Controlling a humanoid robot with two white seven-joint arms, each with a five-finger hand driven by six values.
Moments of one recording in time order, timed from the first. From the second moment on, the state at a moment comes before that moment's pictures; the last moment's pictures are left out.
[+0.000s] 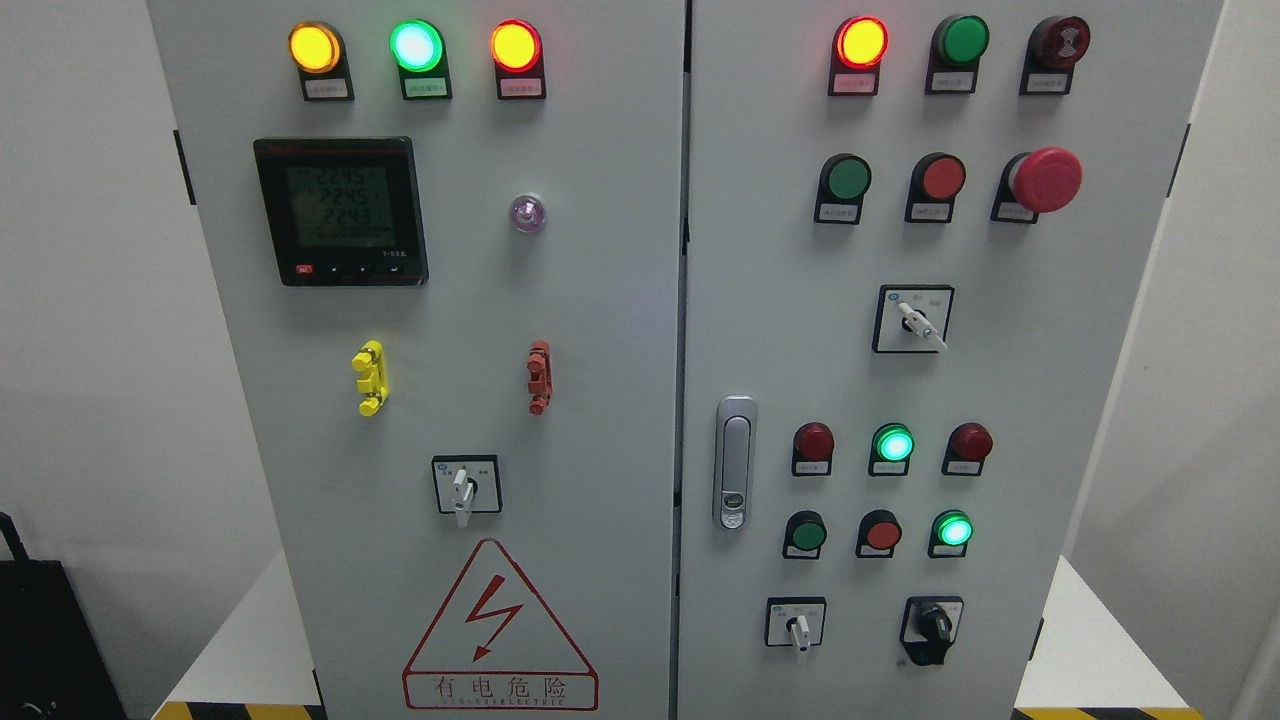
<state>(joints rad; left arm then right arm) 0.20 -0.07 0.00 -0.19 0.22 -0.13 -0.08 0.15 0.12 -0.13 -0.13 0.21 0.11 -0.12</state>
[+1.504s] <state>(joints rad) 0.24 -0.05 -0.09 -0.40 0.06 -0.26 0.08 0.15 0.12 -0.13 -0.13 0.21 0.11 -0.12</state>
